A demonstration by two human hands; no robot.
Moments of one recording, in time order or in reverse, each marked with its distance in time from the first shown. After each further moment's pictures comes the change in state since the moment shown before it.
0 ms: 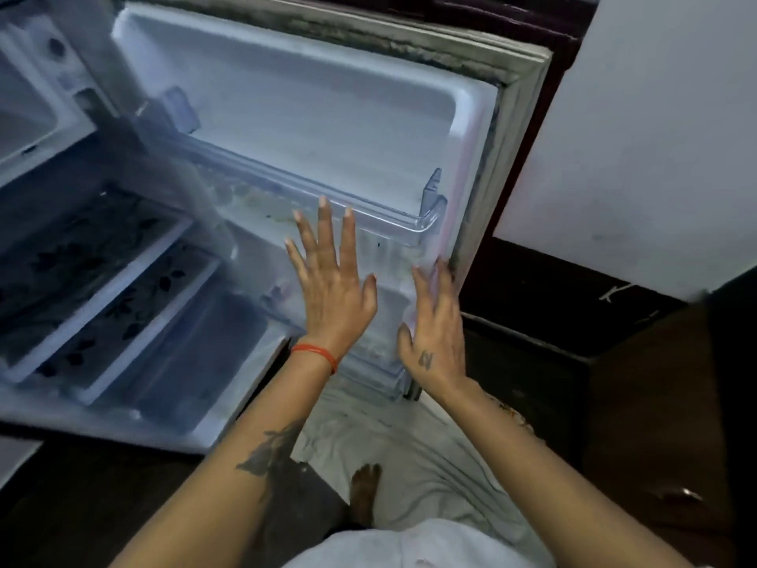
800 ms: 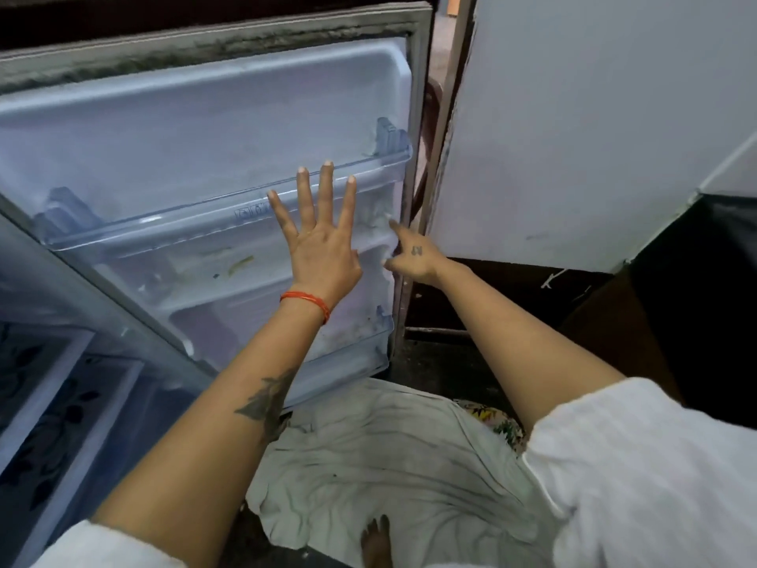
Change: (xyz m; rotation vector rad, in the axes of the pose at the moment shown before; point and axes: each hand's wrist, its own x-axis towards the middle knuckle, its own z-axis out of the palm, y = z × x) left_hand 0.168 0.019 0.063 0.301 -0.246 0.291; right_hand 0.209 0.087 -0.019 0.085 -0.424 0.448
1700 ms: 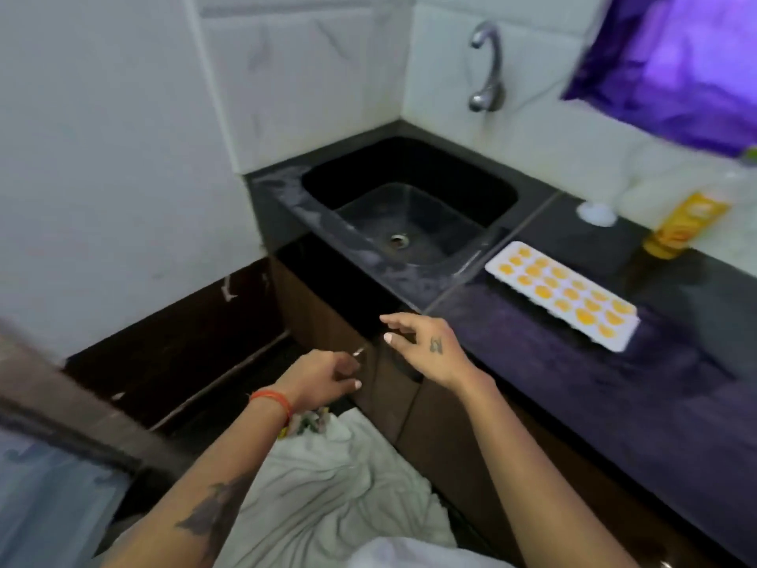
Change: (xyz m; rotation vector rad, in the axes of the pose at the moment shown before) left_hand -0.195 0.429 -0.038 -0.518 -0.889 1.074; right_hand -0.502 0.275 -0.085 0.261 0.734 0.589
